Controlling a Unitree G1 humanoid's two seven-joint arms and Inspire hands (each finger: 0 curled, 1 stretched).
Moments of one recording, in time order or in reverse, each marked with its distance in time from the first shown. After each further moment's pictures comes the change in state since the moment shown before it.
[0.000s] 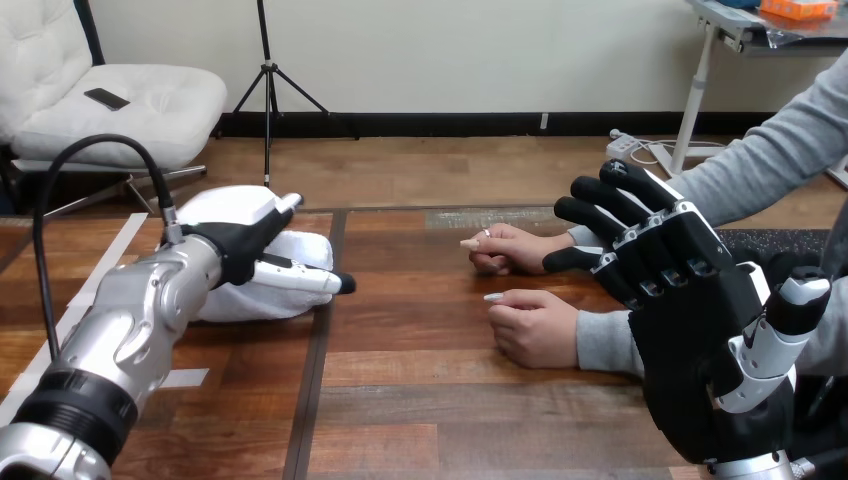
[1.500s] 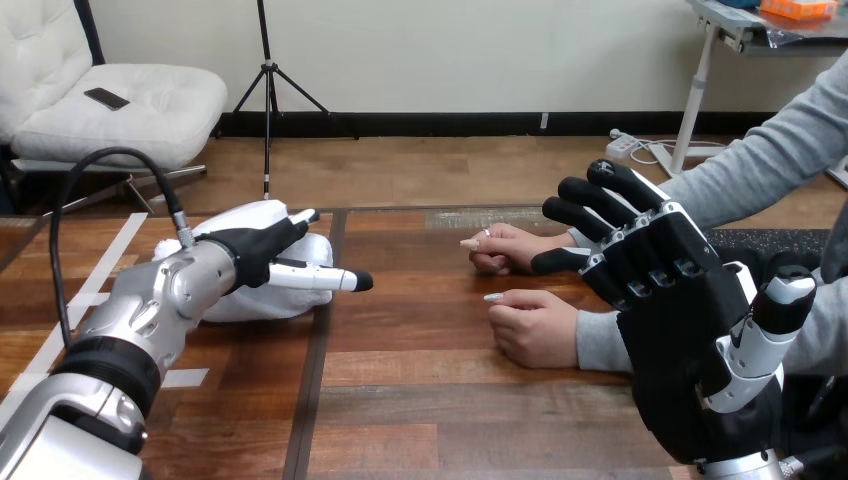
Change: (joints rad) left arm -0.167 -0.092 -0.018 0.394 -0.179 -0.175 -0.023; right arm 0.000 0.001 0.026 0.000 -0.007 0.000 -0.009
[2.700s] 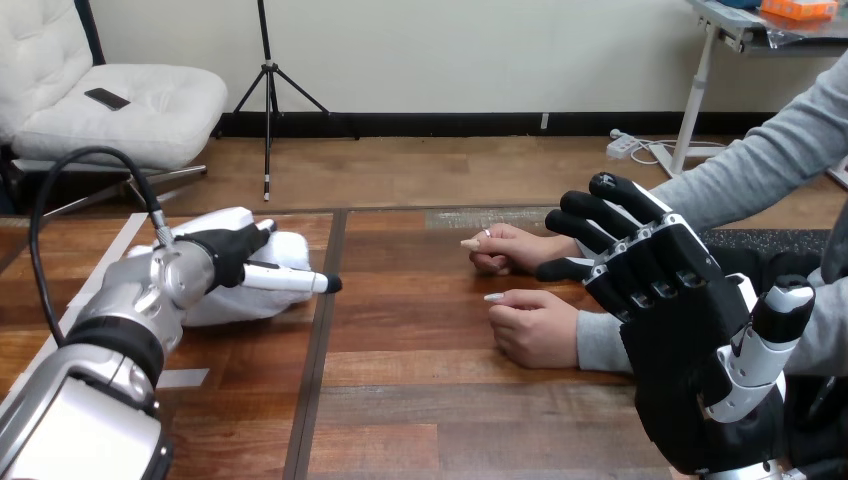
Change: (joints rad) left arm -0.099 -0.032 -0.008 0.235 0.030 0.041 0.033; right arm 0.027 0.000 0.000 0.000 -0.004 0.000 -0.006
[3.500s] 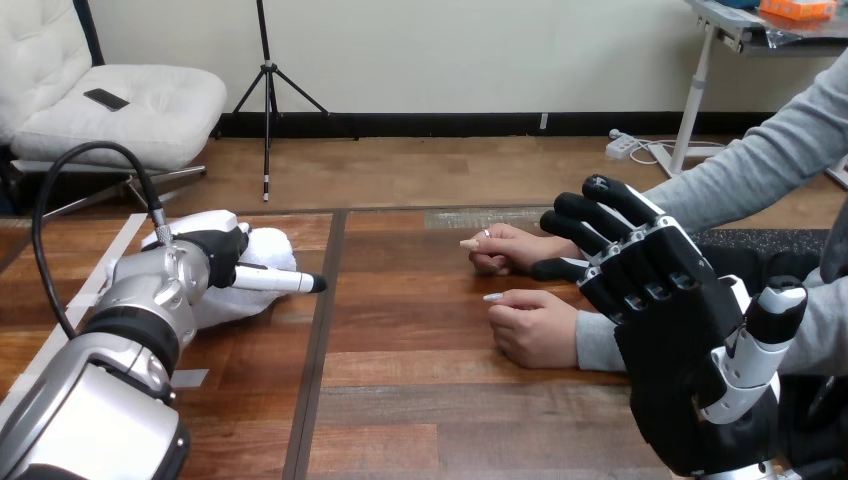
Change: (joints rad) left arm -0.051 -0.032 -0.037 0.064 0.053 0.135 0.001; right arm 0.003 0.002 0.007 0.000 -0.001 -0.001 0.002
